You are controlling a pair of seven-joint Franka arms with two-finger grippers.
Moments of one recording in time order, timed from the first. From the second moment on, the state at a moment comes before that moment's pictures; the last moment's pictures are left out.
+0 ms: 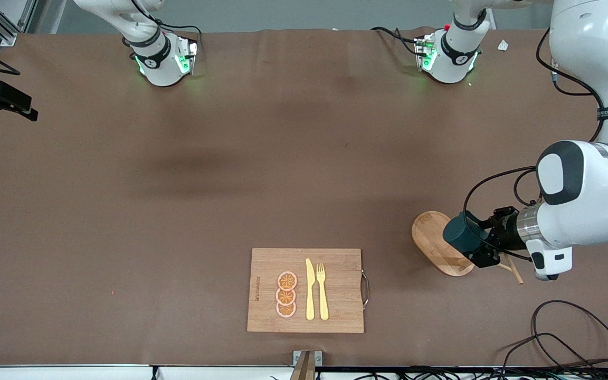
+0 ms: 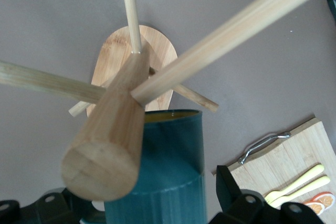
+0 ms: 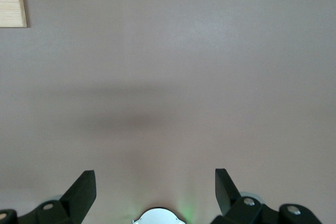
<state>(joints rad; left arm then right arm) -0.09 0.56 -0.01 -1.38 -0.27 1.90 -0.95 -0.01 -0.07 -0.06 -1.58 0.00 1.42 -0.07</state>
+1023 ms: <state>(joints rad) -0.09 0.53 -0.02 -1.35 -0.32 1.90 -0.96 -0.01 -0.07 -0.06 -1.58 0.00 1.42 -0.07</state>
